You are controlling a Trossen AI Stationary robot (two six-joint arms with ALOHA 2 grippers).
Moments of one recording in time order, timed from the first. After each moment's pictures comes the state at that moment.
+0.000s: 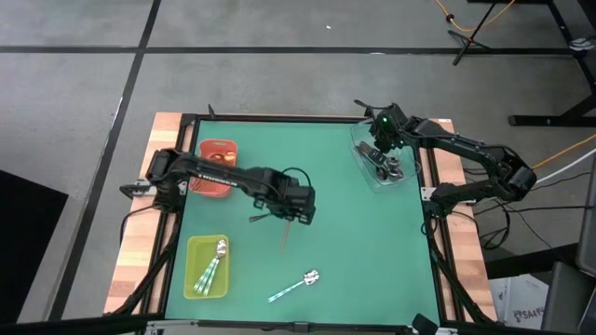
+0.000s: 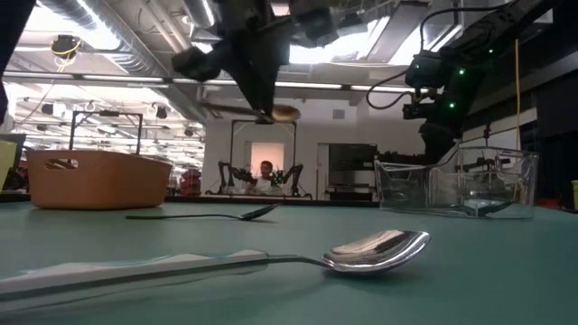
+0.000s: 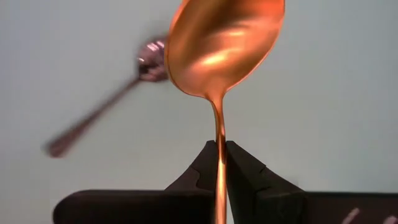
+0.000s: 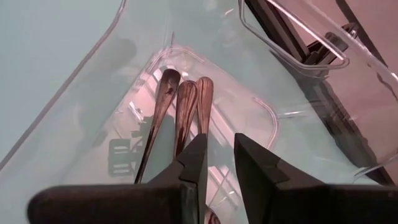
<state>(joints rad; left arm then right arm) -0.11 1.91 1.63 -1.01 -0.03 -1.36 -0.78 1.28 0.79 -0.56 0.09 -0.27</state>
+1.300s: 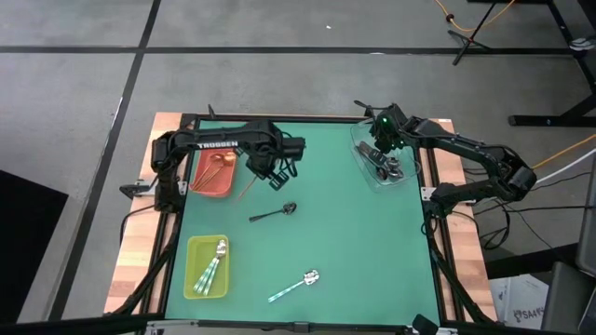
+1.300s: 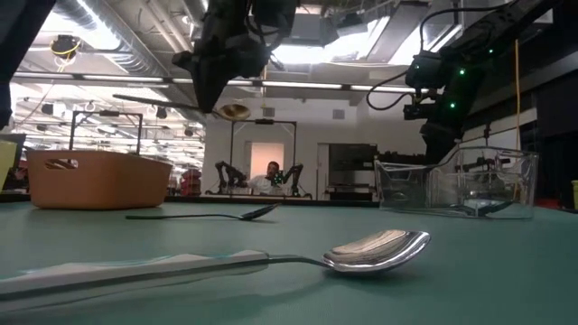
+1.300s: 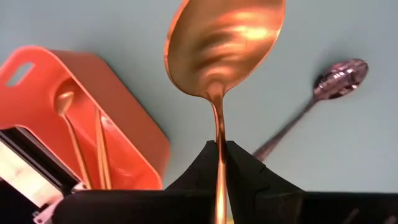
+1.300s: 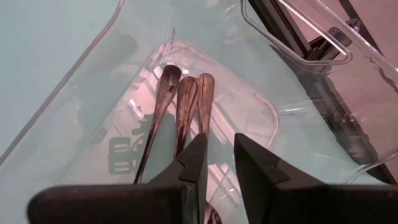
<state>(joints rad) 0.19 1.90 1.79 -1.57 -0.09 -0.72 -0.78 1.28 0.79 -0.58 0.09 -0.27</state>
